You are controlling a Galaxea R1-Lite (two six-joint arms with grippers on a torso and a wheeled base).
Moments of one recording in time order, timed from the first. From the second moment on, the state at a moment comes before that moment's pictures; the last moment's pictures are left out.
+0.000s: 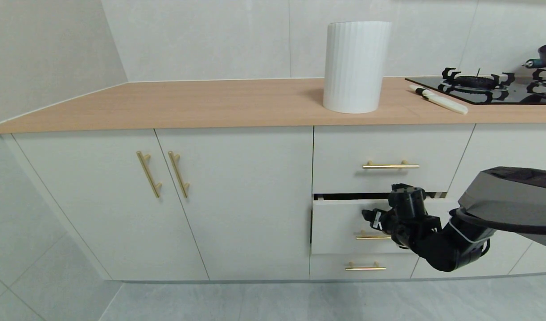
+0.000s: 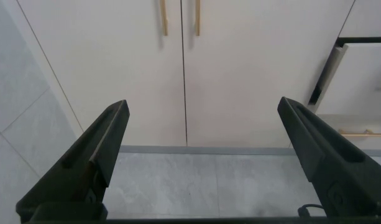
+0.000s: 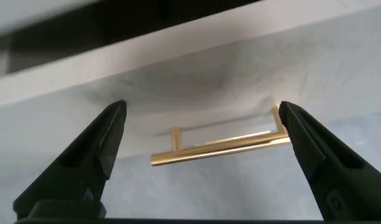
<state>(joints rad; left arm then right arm) 0.00 0.00 0.00 -0.01 0.03 0.00 0.31 2.31 -0.93 -0.88 -0.30 0.48</state>
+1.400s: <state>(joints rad) 0.00 0.00 0.00 -0.01 0.03 0.00 0.27 2.03 -0.78 -0.87 -0.36 0.46</state>
